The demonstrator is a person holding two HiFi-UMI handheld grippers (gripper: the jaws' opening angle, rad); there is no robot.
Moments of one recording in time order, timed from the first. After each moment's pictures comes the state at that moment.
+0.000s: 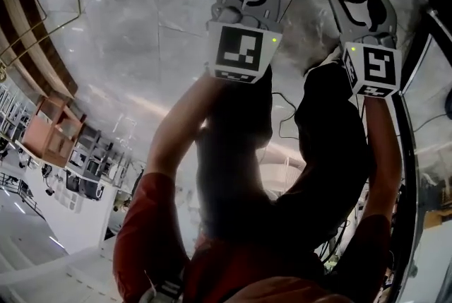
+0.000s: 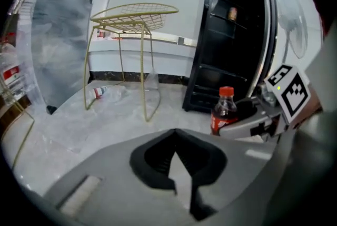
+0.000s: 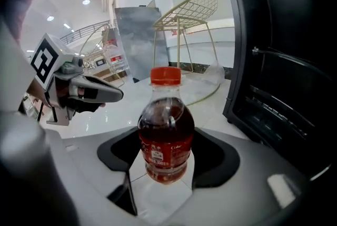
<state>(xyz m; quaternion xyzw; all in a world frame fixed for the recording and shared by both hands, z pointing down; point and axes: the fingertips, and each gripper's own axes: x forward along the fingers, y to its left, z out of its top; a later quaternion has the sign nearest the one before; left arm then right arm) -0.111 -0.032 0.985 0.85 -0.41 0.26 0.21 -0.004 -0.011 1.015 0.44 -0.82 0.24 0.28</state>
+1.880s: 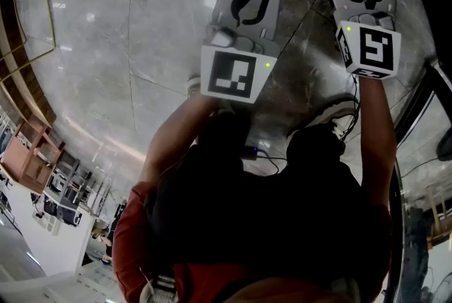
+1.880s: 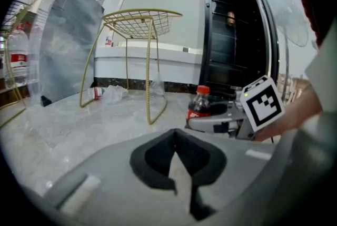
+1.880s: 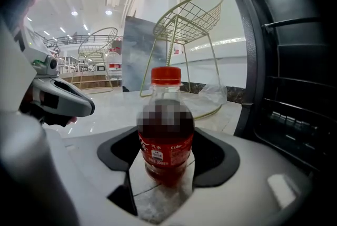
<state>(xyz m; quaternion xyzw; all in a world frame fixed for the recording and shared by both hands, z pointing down) -0.094 -0.081 1.091 0.86 -0.46 0.15 0.15 -0.004 -0.138 1.121 0.47 -0.86 0.08 0.18</state>
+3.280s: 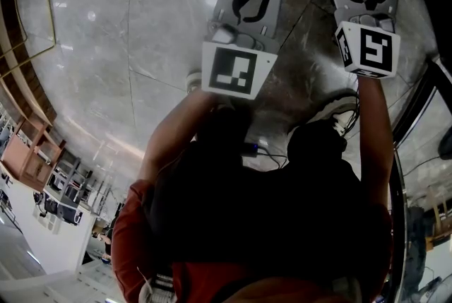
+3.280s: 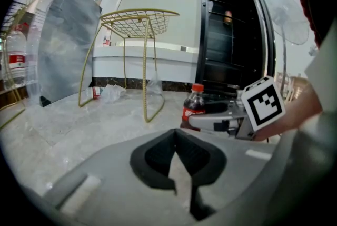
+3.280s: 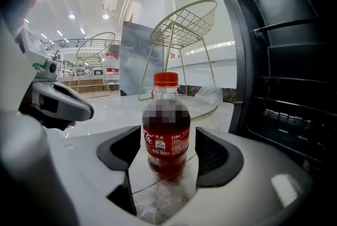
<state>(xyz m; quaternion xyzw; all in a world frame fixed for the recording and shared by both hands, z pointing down) -0.089 -0.069 1.092 0.86 -0.46 0.16 0.14 0.003 -0.125 1.116 0.49 -0.85 0.08 0.15</state>
